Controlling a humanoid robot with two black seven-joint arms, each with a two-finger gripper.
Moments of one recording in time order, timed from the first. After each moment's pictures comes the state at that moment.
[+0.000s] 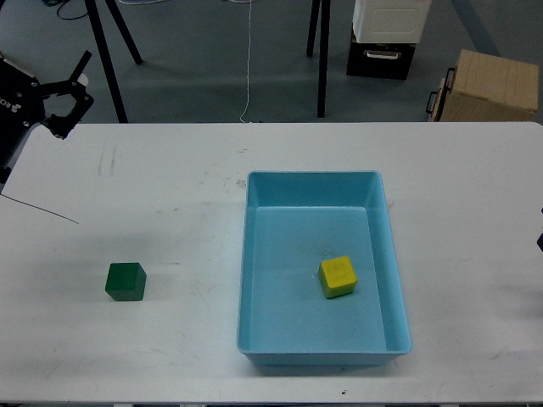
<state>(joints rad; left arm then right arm) -0.53 0.83 -0.86 -1.57 -0.17 -0.36 -0.21 -0.29 -0.52 1.46 1.40 0.63 0.49 -0.08</state>
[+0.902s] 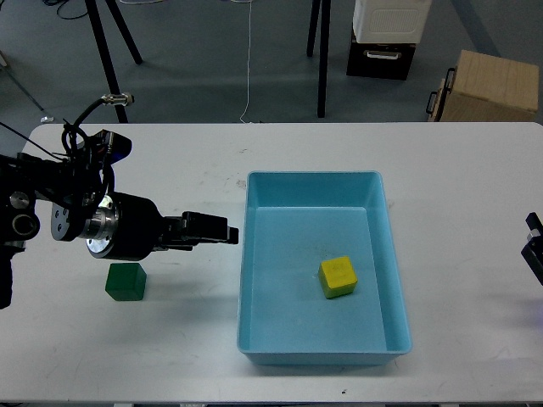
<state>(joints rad) -1.92 0.54 0.98 -1.73 0.52 -0.14 -0.10 -0.35 -0.46 1.49 1.46 0.61 0.49 -0.08</state>
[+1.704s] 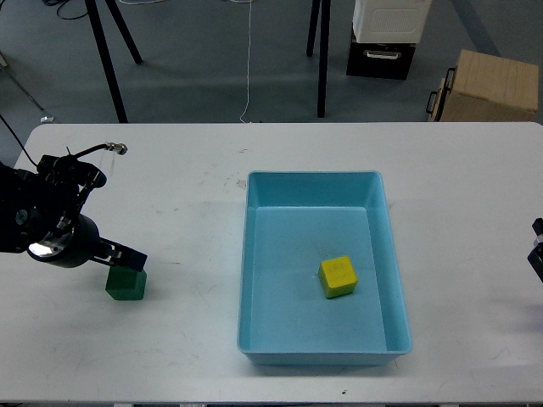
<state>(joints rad) -1.76 0.38 1.19 -1.45 0.56 -0.18 -0.07 -0.38 -0.48 1.50 1.47 0.61 0.49 -0.08</state>
